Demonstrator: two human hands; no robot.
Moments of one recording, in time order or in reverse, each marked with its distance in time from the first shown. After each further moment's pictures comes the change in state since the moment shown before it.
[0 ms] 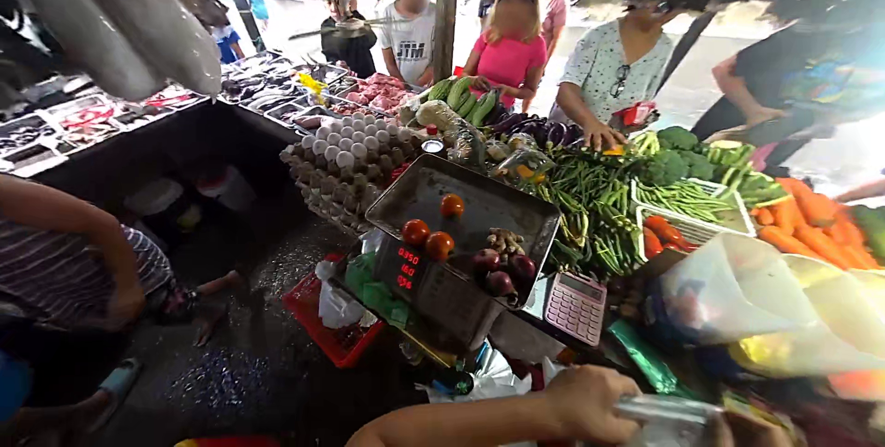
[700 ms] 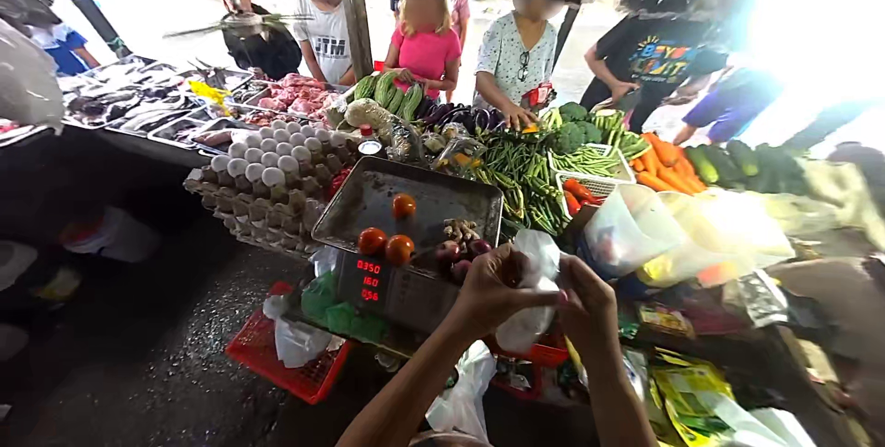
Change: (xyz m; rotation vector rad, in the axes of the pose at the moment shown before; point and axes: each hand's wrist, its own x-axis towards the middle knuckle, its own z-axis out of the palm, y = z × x) left_hand -0.022 0.062 -0.162 -0.677 0.330 -0.015; right_hand 0.071 -0.113 0.117 0.145 0.063 -0.255
